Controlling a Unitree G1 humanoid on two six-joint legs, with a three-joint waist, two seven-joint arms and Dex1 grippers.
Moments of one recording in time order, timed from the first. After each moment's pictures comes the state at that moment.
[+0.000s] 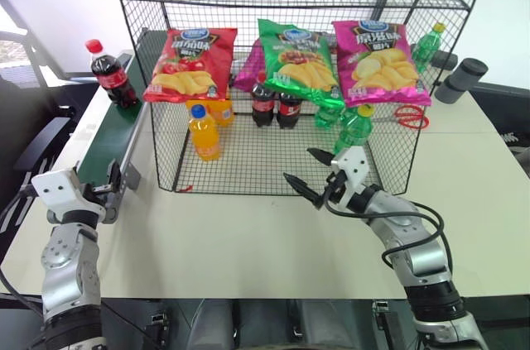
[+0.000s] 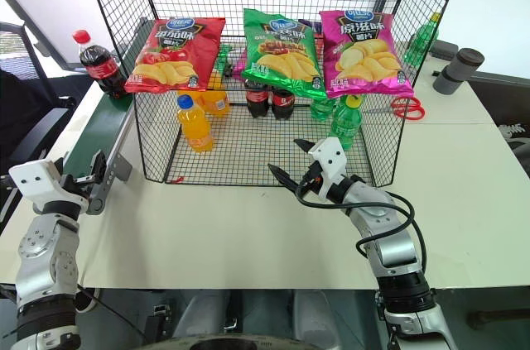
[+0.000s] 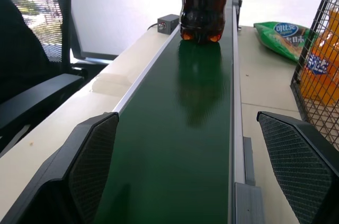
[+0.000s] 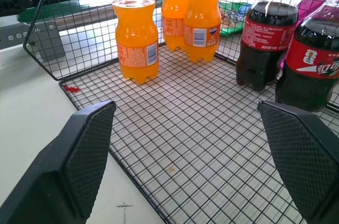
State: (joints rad) left arm -0.05 0.35 0.49 0.10 -0.36 0.03 -0.21; right arm -0.18 -0.35 0.07 -0.17 0.27 0.24 0.65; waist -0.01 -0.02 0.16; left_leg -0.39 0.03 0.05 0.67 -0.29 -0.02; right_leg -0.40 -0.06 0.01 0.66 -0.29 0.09
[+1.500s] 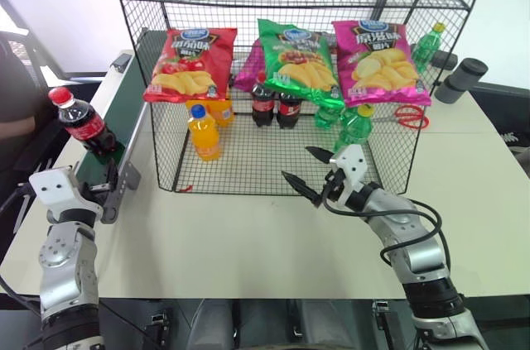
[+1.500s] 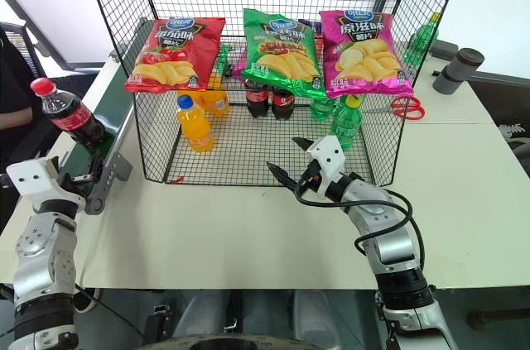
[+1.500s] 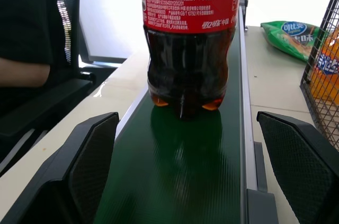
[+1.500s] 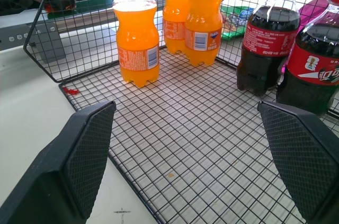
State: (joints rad) left arm -0.05 0.37 0.49 0.10 -0.34 0.03 -0.19; right arm -0.20 -0.35 0.08 -0.15 0.27 0.22 0.66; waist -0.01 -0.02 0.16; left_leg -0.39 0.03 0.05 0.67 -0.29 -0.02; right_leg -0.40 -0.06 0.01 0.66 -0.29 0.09
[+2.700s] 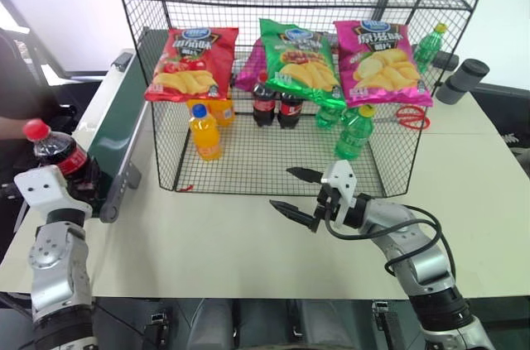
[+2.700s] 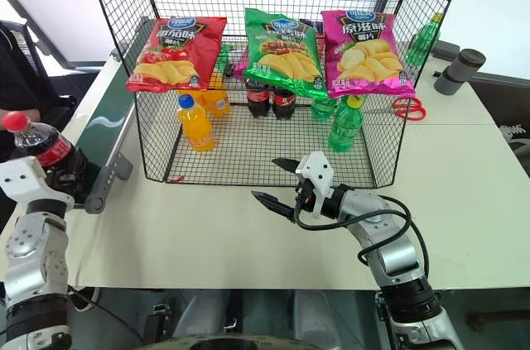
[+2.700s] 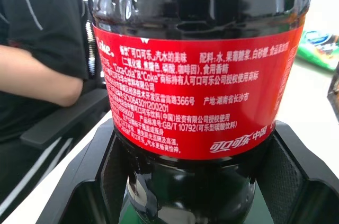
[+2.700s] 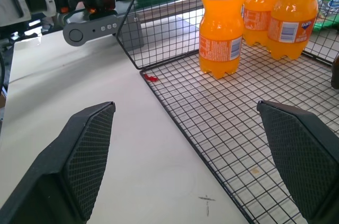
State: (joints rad) left arm -0.04 0.44 0.53 0.03 -0.42 0.04 -0.24; right arm -0.15 -0.41 0.15 -0.24 0.35 0.30 0.82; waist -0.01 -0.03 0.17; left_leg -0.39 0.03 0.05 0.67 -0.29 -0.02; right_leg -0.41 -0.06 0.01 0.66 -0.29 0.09
